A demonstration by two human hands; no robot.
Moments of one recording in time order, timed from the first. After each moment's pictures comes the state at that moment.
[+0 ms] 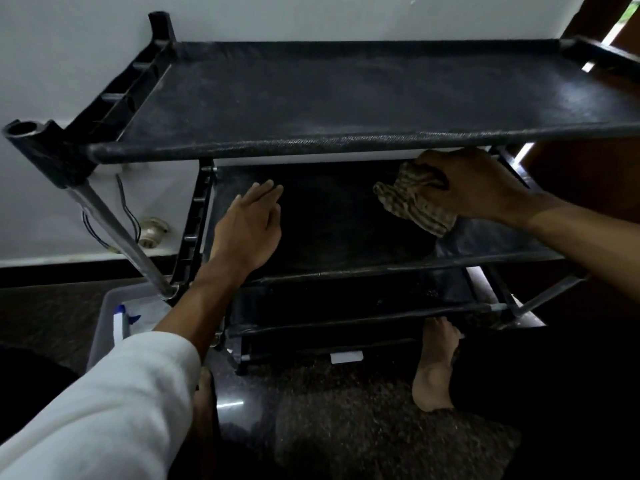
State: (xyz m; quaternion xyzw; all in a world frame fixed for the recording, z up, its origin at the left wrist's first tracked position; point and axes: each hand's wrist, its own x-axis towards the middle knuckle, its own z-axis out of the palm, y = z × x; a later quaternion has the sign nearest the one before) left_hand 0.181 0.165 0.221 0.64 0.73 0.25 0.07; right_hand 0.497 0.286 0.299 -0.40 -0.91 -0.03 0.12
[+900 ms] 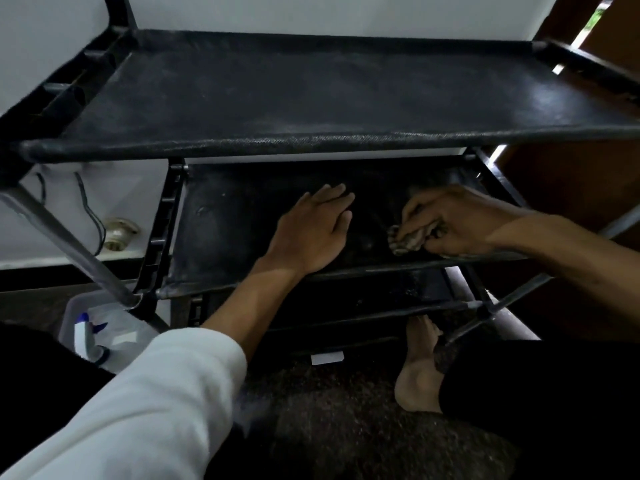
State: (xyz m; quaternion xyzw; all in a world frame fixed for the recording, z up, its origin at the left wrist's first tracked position) left_hand 0.279 0.191 0.233 0.73 0.62 0.25 0.13; right_hand 0.522 0.254 0.299 -0.33 -0.93 0.13 -0.01
